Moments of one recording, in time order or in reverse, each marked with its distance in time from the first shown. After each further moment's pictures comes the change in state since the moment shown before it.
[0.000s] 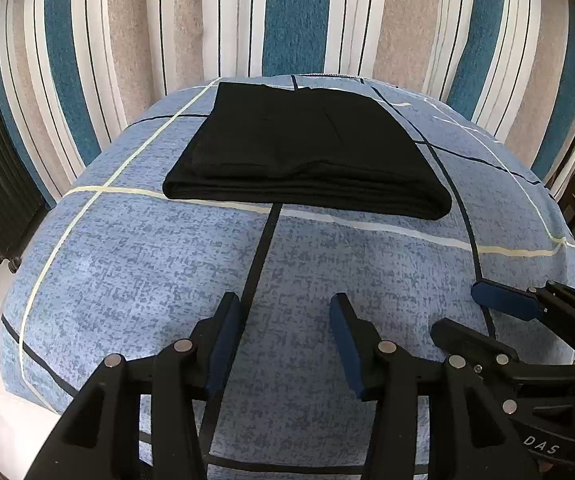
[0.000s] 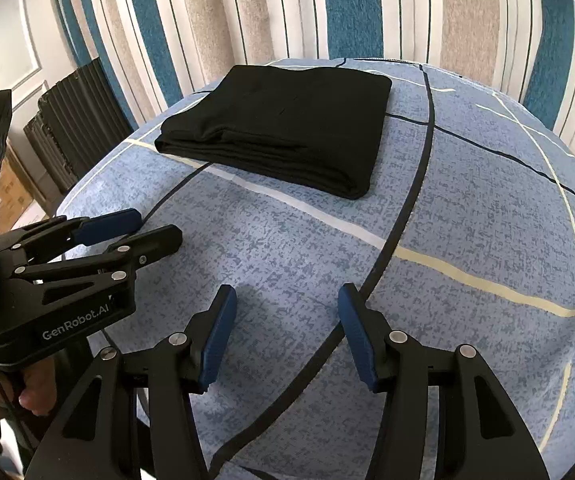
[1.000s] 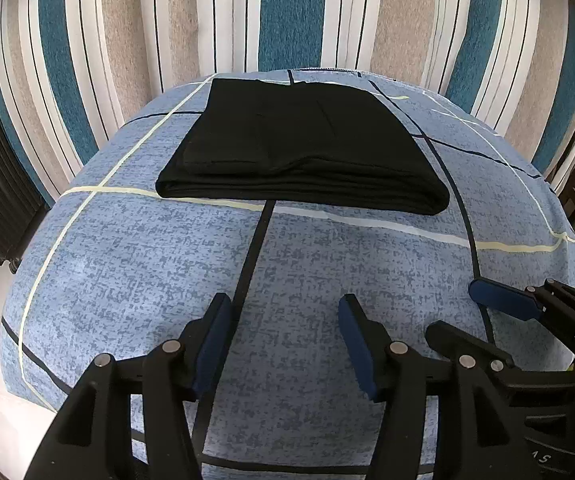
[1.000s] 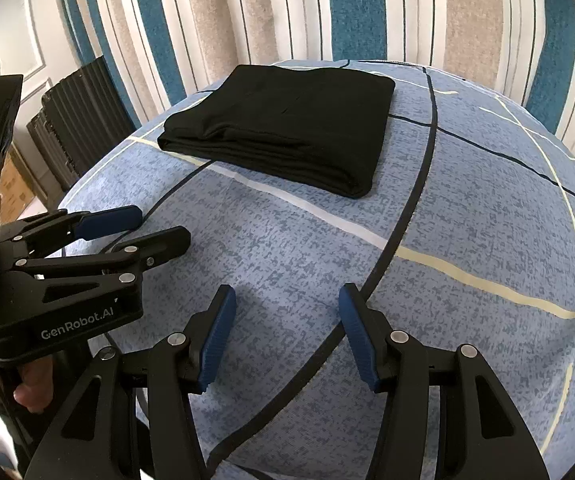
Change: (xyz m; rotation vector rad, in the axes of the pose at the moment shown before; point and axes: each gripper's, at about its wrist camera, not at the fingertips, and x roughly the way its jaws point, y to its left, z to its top) left arm 0.000 -0.006 -0.003 0.007 0.017 0.007; right arm 0.001 0.000 -0.001 -0.014 -0.006 0.006
